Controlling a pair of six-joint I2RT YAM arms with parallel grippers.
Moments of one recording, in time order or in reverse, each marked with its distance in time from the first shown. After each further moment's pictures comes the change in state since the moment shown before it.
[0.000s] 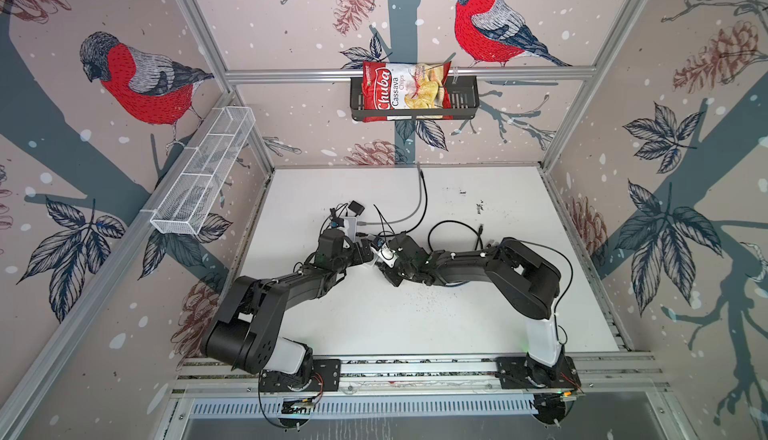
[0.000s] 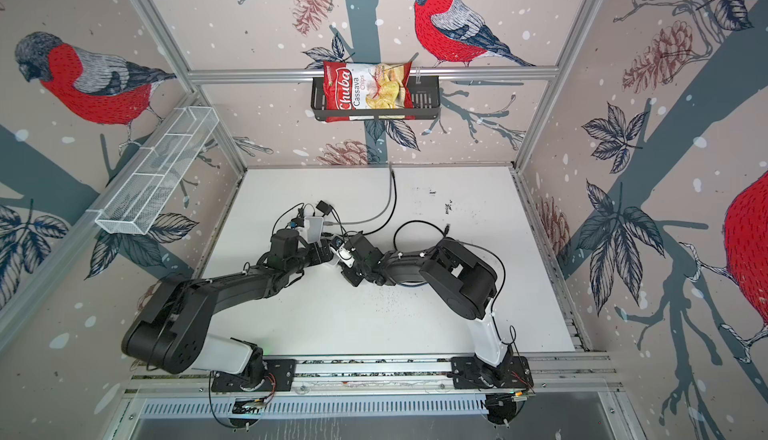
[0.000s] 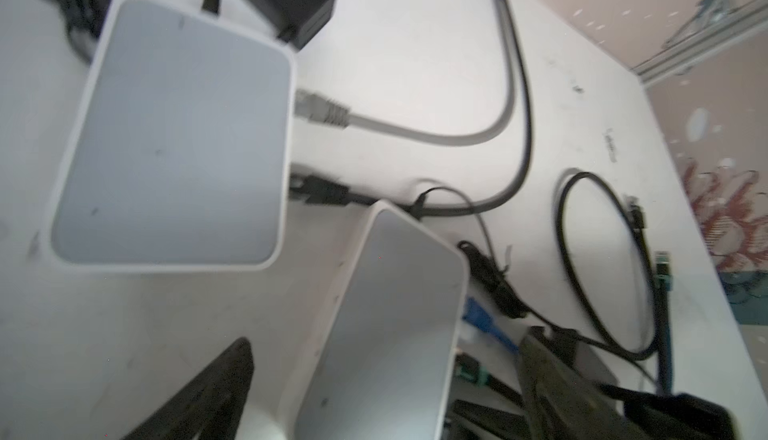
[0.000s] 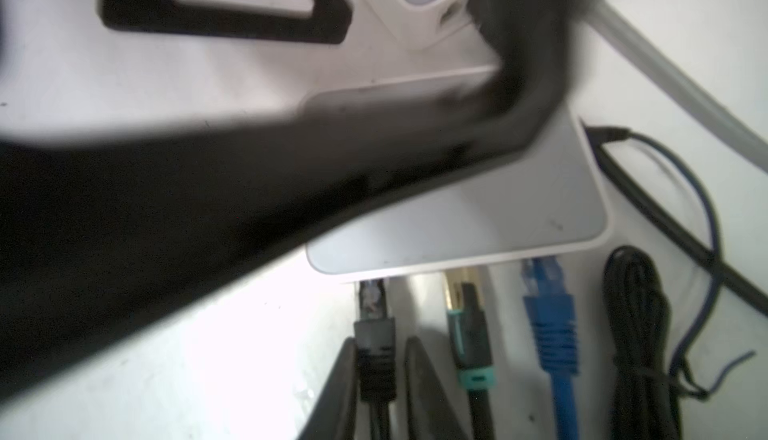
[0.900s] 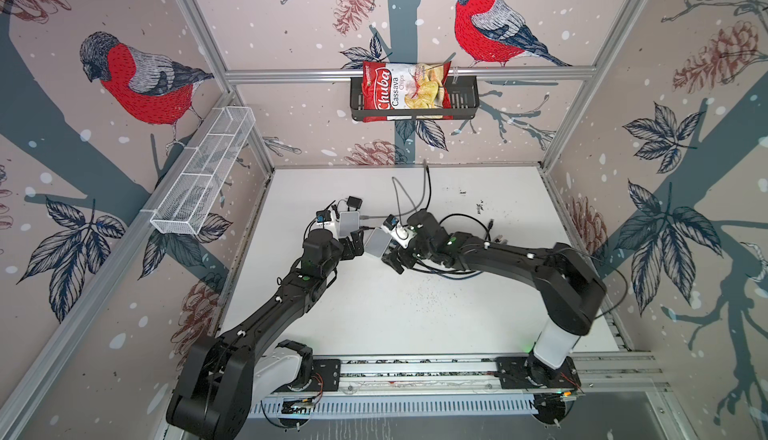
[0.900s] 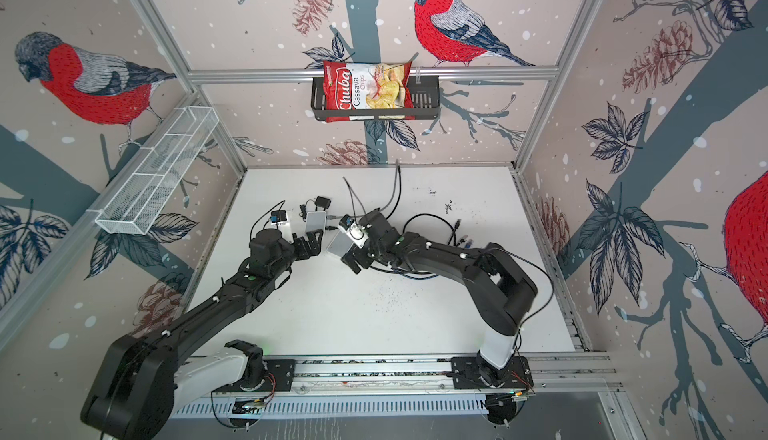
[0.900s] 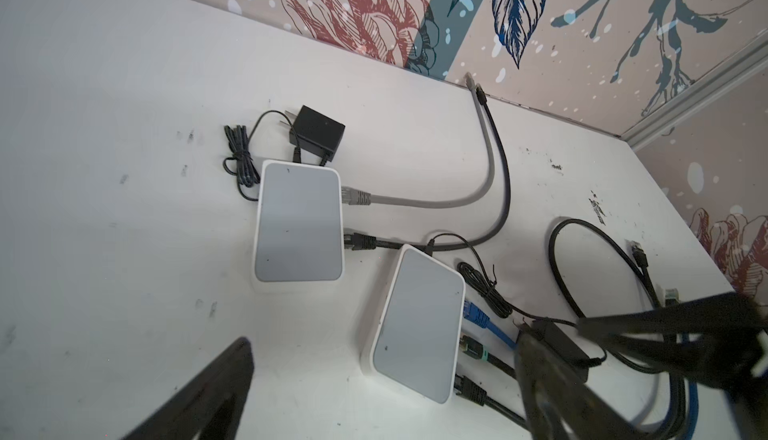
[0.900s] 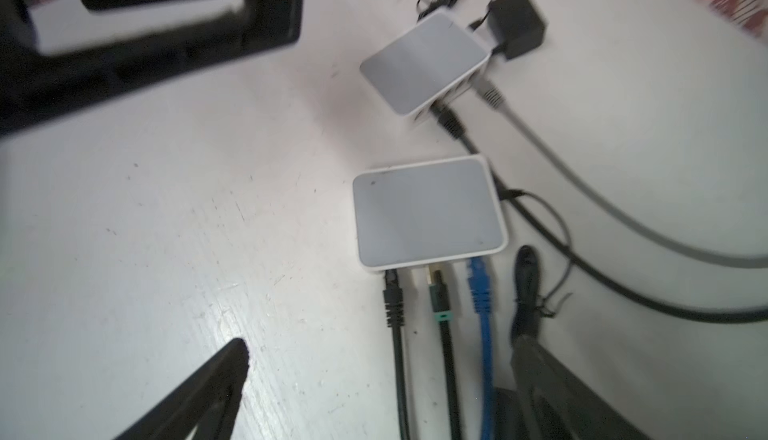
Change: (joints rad) left arm 0.006 -0.343 -0.015 -0.151 -0.221 0.089; right arm -0.130 -0.308 0.019 -0.192 -0.082 -0.053
